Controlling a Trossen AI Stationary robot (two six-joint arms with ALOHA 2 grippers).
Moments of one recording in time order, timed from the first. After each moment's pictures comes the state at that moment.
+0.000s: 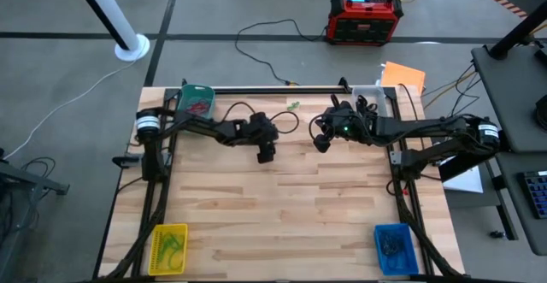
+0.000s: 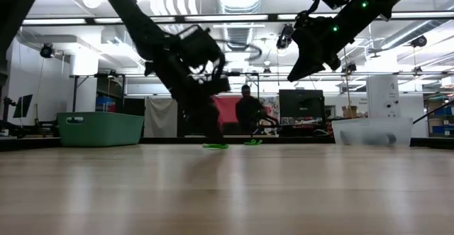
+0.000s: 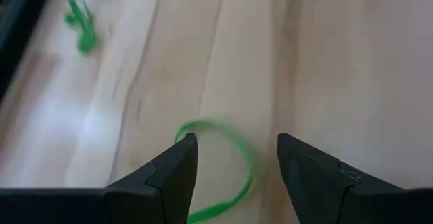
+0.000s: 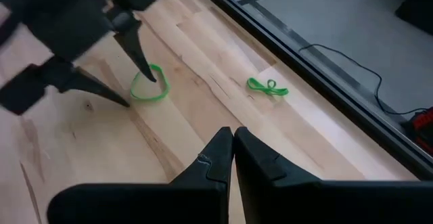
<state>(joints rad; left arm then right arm) 0.26 1.89 0.98 0.08 -0.17 0.23 -0.24 1.23 0.72 -0.13 0.35 0.18</state>
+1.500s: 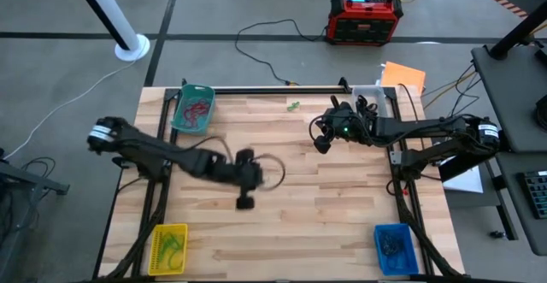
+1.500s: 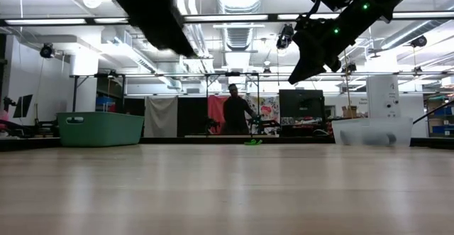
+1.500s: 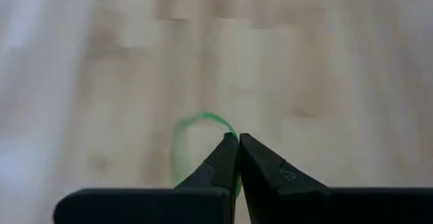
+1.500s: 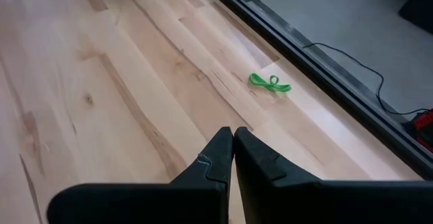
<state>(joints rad) -0.24 1.50 1.03 -0.36 -0.22 -0.17 -0.23 1.23 0.71 -0.12 0.34 0.17</state>
